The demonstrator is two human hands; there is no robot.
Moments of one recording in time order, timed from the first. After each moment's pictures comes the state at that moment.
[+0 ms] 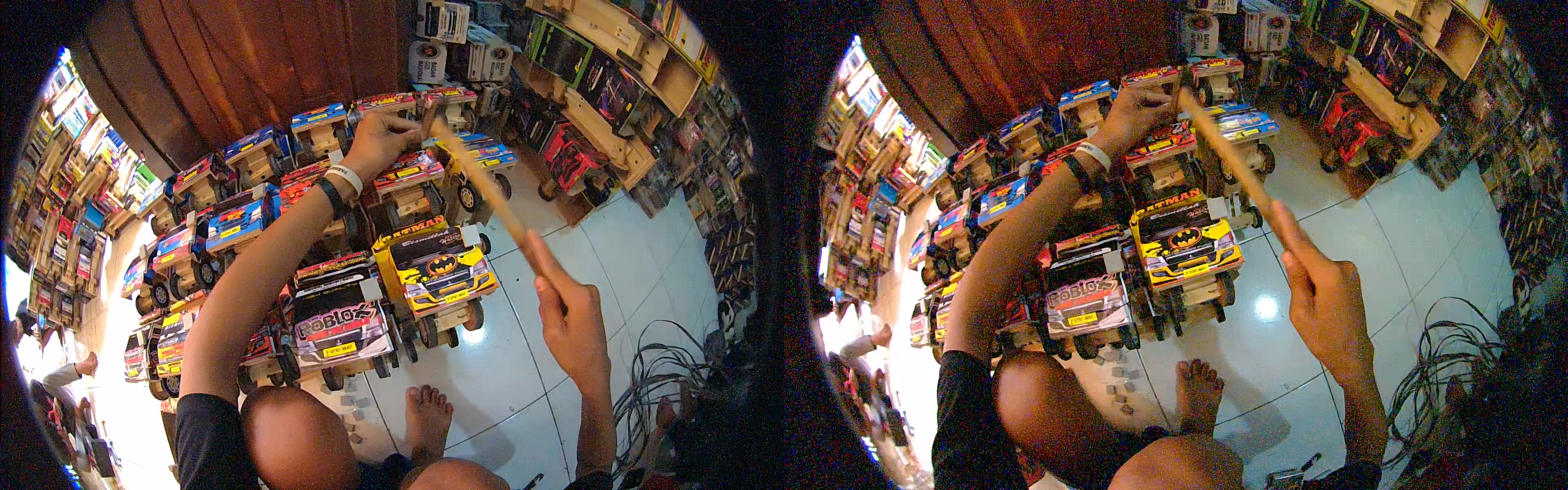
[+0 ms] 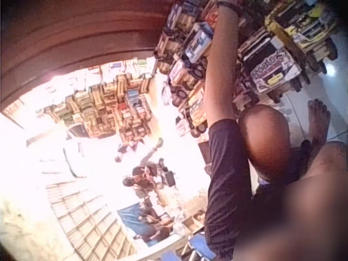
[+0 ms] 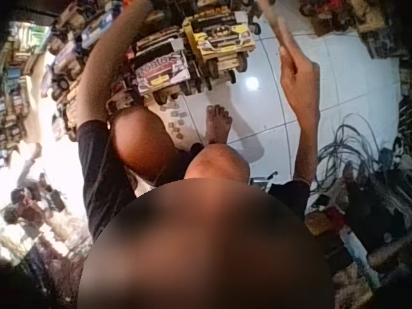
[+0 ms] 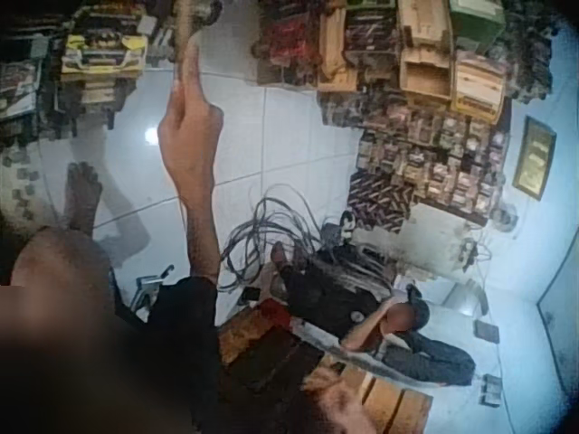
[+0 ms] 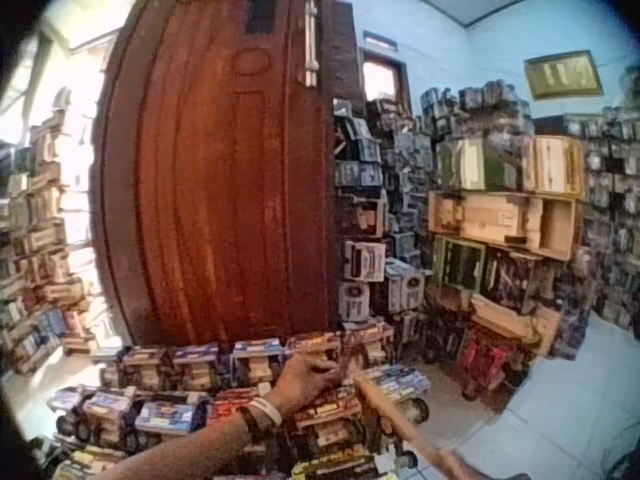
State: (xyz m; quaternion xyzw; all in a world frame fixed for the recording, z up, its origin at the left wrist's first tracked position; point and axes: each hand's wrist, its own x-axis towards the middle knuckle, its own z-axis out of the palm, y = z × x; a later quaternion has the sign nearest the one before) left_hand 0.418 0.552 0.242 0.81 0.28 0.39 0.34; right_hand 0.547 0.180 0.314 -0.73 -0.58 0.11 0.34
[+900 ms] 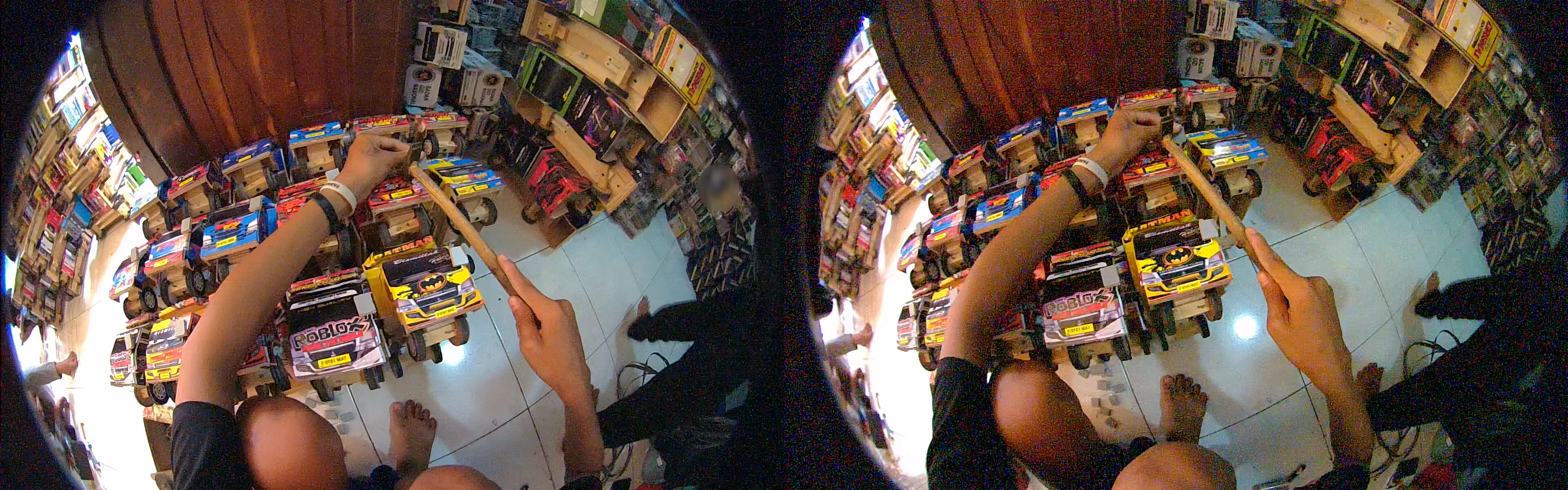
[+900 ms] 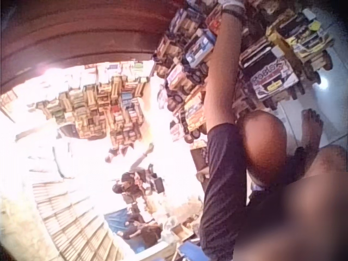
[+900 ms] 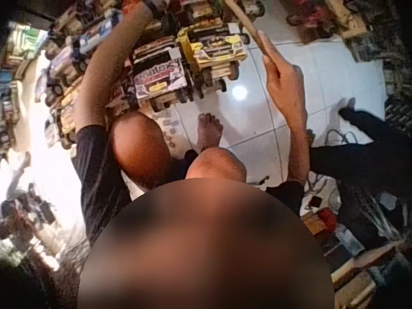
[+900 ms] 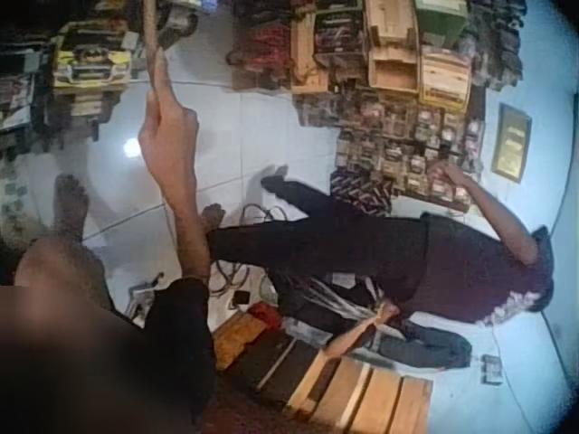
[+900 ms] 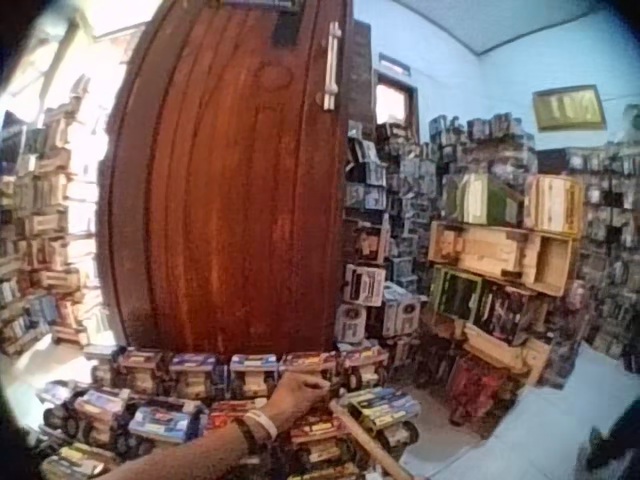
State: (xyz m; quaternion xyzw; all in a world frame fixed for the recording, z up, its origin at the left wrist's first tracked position) left_hand 0.425 0.569 0.225 0.69 0.23 0.40 0.56; right_hand 0.545 0.181 0.323 -0.77 -0.57 0.17 0.23
